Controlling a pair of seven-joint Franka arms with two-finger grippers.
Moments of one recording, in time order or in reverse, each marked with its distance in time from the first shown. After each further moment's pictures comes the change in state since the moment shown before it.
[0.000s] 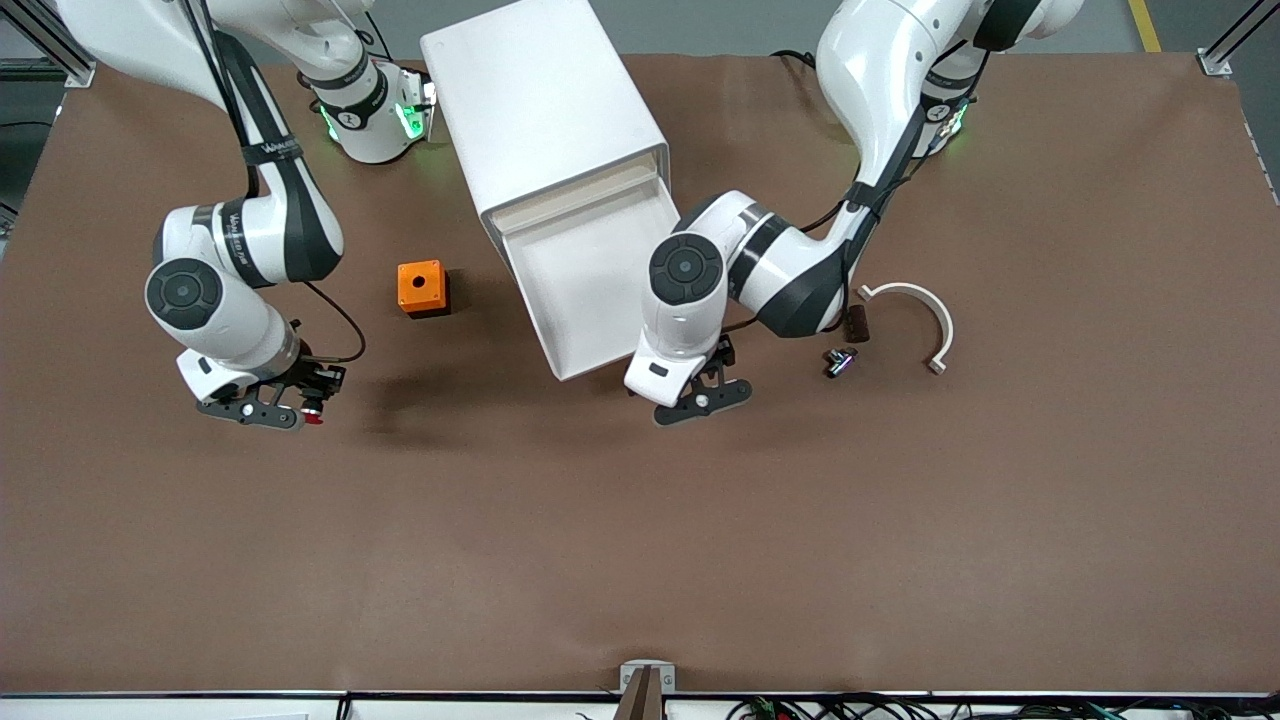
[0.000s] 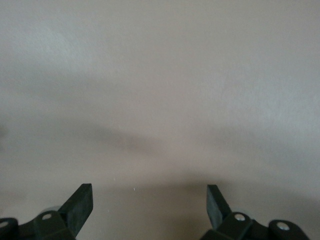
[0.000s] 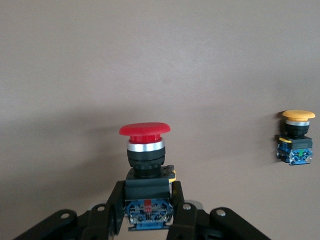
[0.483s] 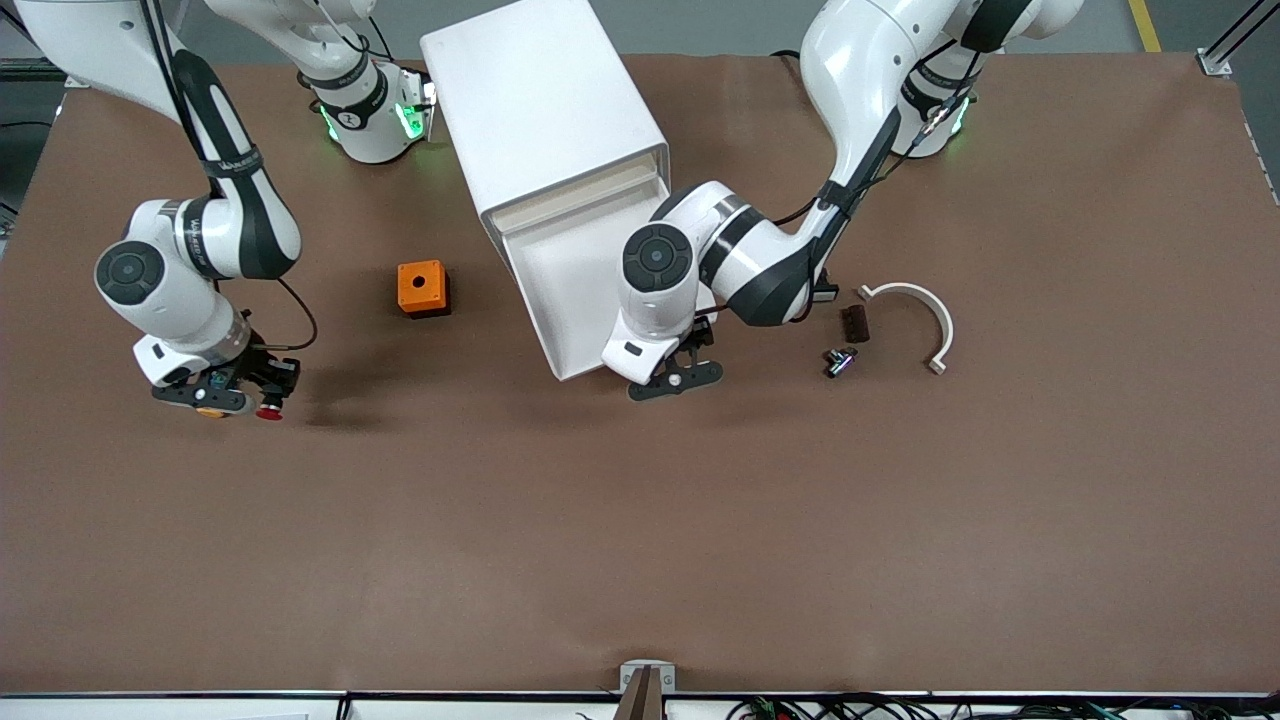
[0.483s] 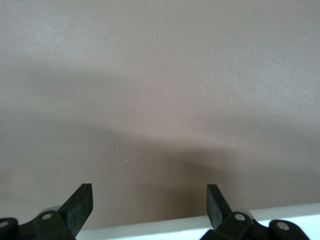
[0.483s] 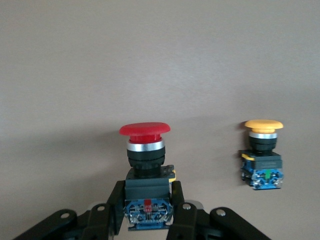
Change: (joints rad) left arm -0.006 0.003 -0.052 -0.033 0.000 0.002 0.000; right arm -0.188 -0.008 0.000 -0.185 -0.002 0.293 -0.173
